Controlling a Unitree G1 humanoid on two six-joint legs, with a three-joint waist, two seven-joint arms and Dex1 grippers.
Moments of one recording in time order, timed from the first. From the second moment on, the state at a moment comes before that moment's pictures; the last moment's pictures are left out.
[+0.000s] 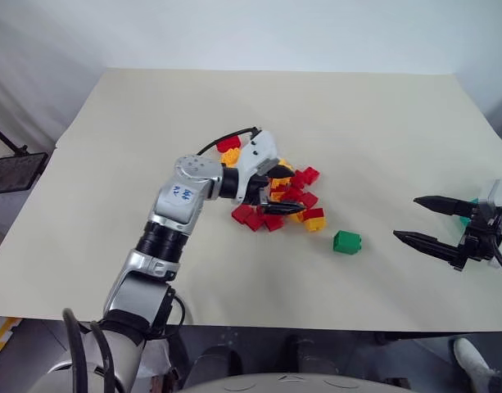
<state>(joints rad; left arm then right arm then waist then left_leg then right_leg) -0.87 0.30 -0.13 0.16 -0.16 0.57 -1.07 -0.04 -0.98 -0.49 -0.20 0.61 0.50 1.11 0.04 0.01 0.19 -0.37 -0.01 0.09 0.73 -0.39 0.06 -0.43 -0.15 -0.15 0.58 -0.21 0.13</state>
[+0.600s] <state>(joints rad) -0.18 0.62 0.32 -0.18 -0.49 0.35 -1.22 -0.14 -1.09 -0.32 -0.26 0.61 0.62 1.19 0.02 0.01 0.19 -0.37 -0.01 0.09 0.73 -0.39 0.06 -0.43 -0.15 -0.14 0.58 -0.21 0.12</state>
